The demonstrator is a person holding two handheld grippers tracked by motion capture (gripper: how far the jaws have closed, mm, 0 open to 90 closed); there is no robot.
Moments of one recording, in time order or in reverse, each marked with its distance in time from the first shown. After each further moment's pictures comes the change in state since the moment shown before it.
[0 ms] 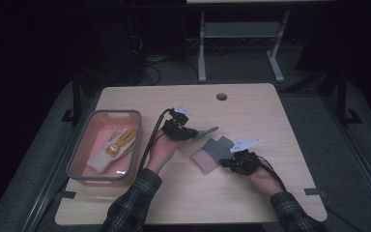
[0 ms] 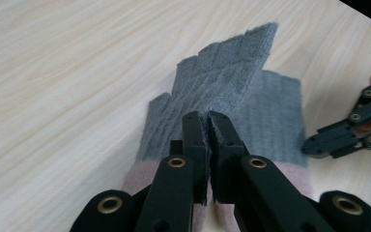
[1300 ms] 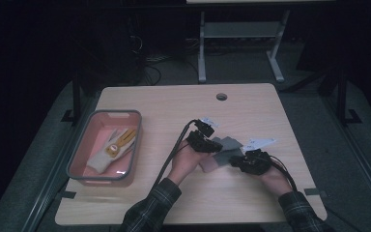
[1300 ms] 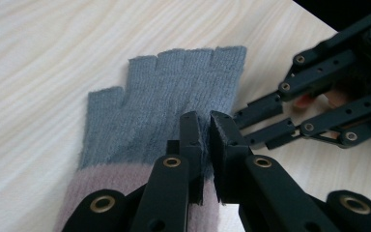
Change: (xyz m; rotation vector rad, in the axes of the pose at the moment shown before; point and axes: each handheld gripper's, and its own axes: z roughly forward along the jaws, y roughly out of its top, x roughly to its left) left arm -0.062 0.009 0.041 0.055 -0.146 0.007; right arm -0.015 -0.013 -0.028 -0.028 -0.046 0.021
